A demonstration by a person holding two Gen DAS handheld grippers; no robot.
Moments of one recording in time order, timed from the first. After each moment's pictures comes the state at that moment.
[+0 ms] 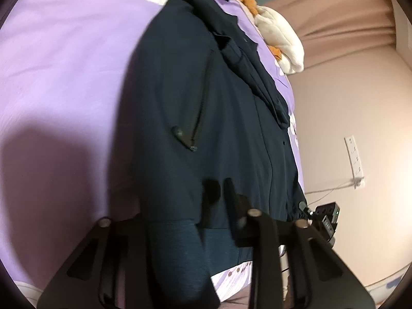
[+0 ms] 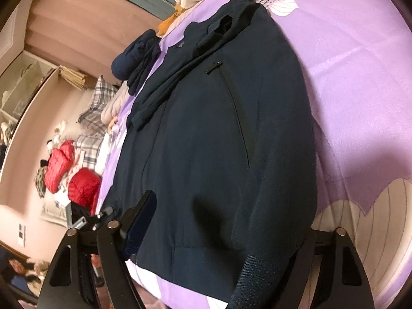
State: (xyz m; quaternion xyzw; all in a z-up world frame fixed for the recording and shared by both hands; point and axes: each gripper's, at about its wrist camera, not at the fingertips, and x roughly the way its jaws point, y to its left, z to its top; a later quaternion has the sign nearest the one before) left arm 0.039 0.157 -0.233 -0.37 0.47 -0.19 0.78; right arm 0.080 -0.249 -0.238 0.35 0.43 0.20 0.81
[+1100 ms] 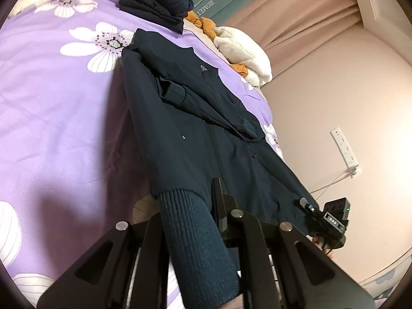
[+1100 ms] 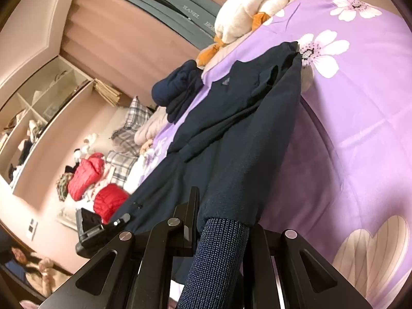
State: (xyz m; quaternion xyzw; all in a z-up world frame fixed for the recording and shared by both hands) left arm 0.027 0.133 -0.144 -0.30 0.38 -0.22 0.85; right arm 0.065 -0.241 -0.173 0.35 0.32 0.25 0.84
